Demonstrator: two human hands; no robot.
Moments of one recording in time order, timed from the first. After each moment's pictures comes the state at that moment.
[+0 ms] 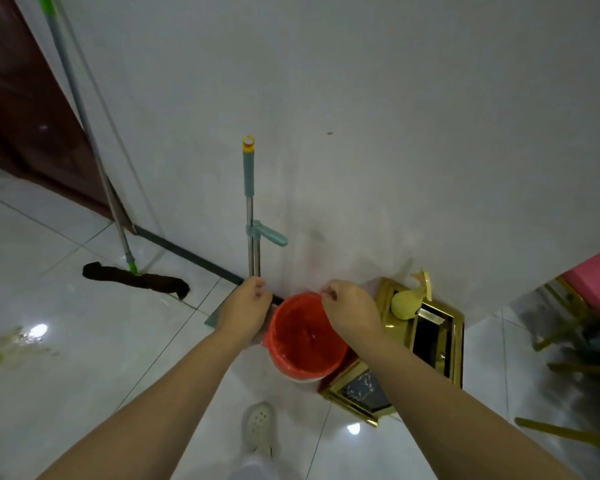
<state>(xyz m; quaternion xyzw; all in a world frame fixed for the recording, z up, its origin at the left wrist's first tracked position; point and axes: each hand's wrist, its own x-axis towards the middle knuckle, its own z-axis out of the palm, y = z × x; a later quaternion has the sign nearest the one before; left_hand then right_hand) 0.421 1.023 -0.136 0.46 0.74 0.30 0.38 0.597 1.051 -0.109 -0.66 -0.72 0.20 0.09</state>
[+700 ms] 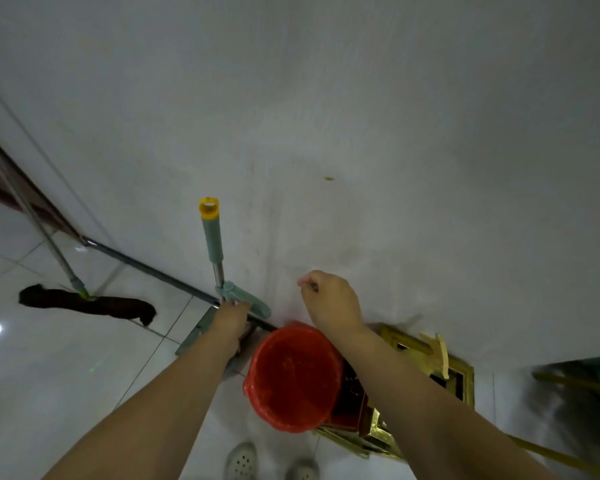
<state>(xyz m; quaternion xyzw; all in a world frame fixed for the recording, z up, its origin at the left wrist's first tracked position) 0.390 1.271 -0.215 0.11 0.71 0.35 0.60 0.542 1.282 -0.113 -0.68 -0.68 0.26 0.10</state>
